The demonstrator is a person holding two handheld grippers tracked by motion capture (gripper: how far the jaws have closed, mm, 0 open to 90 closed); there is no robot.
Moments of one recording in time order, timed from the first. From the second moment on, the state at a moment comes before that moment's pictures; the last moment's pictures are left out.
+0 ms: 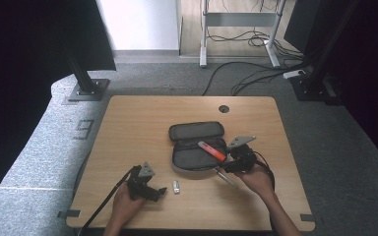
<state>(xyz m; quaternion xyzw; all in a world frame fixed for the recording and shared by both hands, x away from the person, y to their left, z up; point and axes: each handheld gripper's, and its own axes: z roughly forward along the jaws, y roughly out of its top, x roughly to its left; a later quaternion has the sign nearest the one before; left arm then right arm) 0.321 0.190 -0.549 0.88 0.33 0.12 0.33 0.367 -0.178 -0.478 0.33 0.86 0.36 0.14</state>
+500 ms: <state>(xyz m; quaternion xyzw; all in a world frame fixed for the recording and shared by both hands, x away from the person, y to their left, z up) 0.321 0.191 -0.548 0.88 0.32 0.12 0.33 0.345 -0.186 -0.494 0.32 0.87 0.35 0.12</state>
